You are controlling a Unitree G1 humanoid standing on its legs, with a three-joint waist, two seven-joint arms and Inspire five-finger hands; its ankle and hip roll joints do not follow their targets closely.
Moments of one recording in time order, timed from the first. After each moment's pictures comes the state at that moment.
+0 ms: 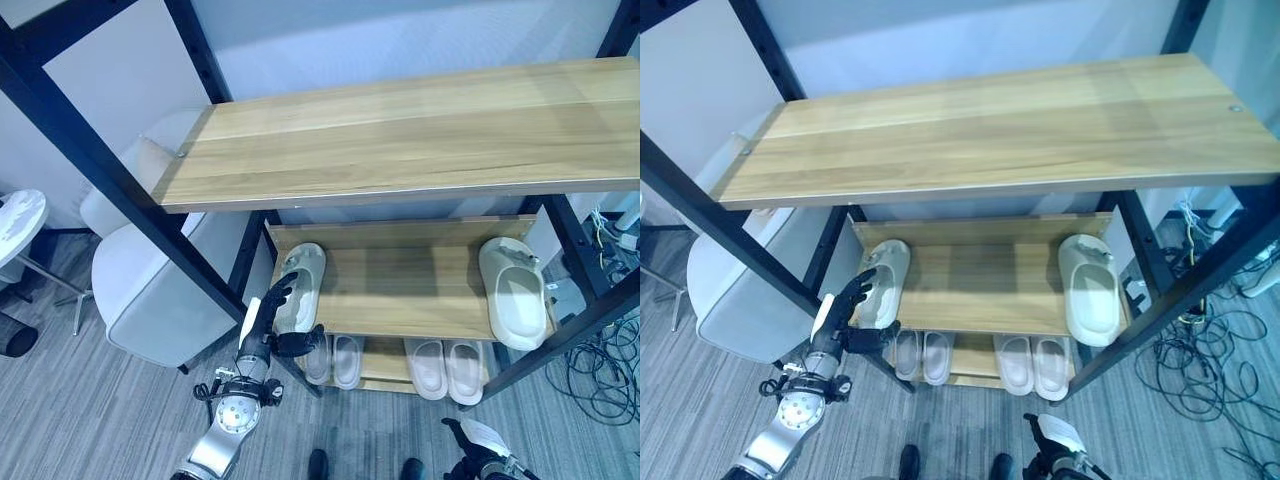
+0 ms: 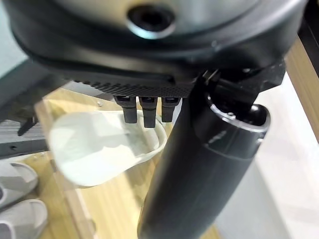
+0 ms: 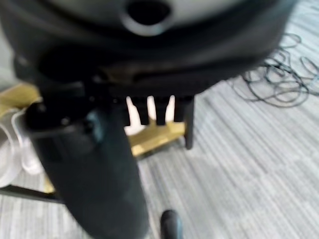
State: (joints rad) left arm 0.00 0.31 -0.38 0.15 -0.06 -0.19 0.32; right arm 0.03 -0.44 0.42 1.01 -0.54 -0.10 -0.31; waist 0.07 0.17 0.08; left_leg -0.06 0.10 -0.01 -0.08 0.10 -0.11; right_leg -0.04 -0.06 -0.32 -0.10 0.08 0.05
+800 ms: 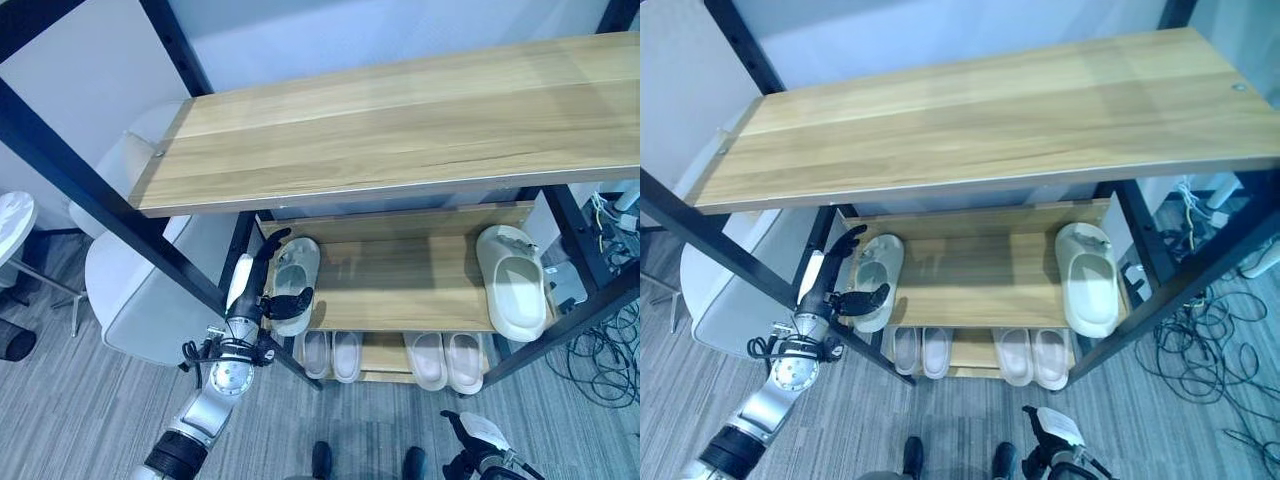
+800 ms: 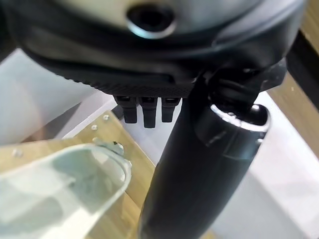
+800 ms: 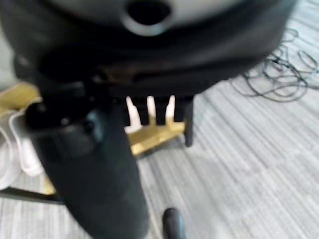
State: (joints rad) left arm -0.21 0.40 -0.34 0.22 0.14 -0.18 0.36; right arm 0.01 -0.46 0.42 0.99 -0.54 -0.10 -0.33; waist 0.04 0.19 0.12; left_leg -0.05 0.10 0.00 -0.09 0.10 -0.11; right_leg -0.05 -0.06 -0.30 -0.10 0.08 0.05
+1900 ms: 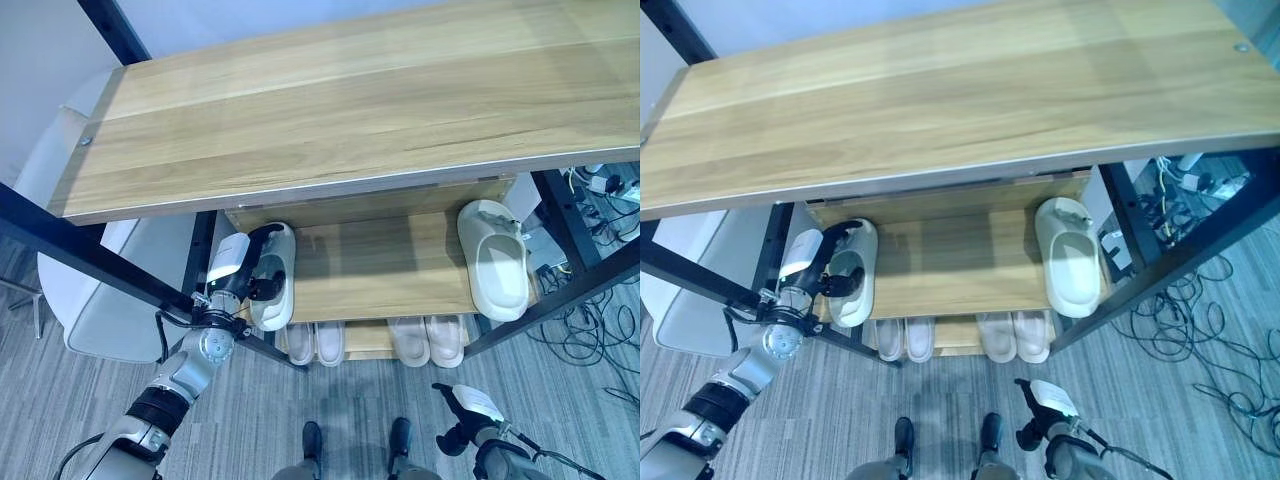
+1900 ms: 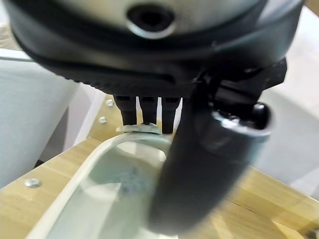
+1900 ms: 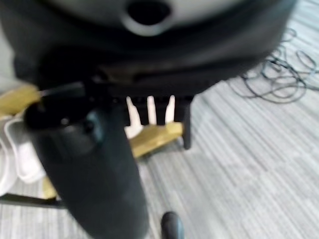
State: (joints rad) left arm -0.39 0.53 -0.38 0.42 0.34 -0.15 0.39; right arm -0.06 -0.50 0.46 0.92 -0.53 -0.13 -0.29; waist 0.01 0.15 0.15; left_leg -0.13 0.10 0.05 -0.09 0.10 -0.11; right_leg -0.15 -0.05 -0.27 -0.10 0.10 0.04
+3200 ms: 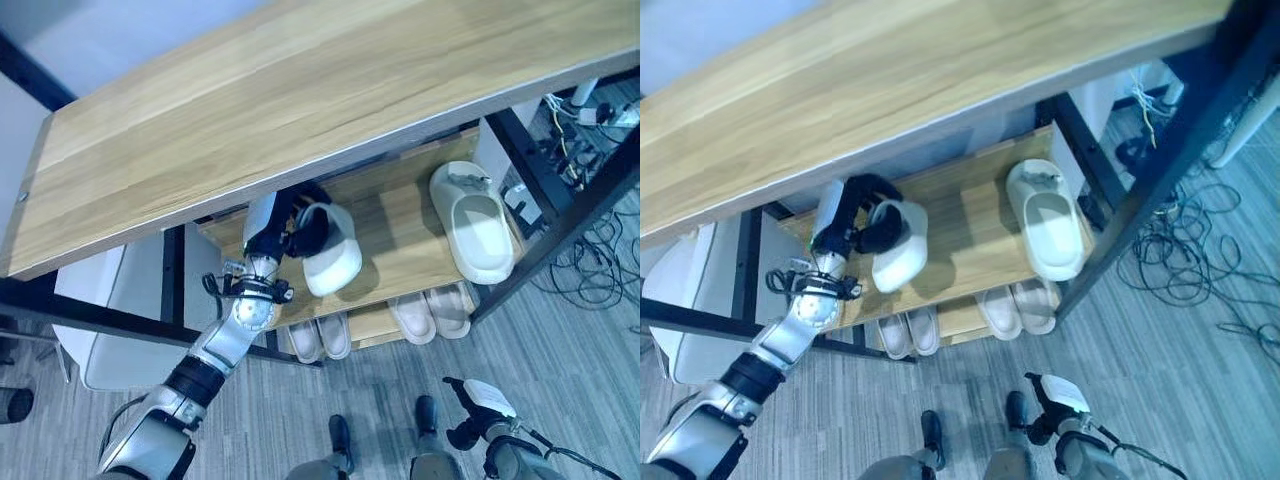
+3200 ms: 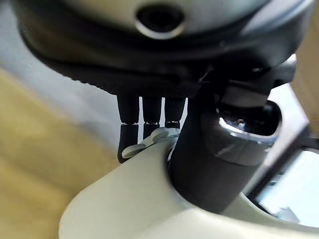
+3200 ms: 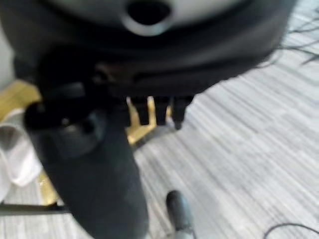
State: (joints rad) left arm -0.59 0.40 -0.43 0.30 0.14 -0.14 0.45; right arm -0.03 -0.55 0.42 0.88 -0.54 -0.11 -0.30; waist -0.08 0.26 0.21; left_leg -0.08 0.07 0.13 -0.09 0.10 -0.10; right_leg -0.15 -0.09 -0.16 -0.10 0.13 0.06
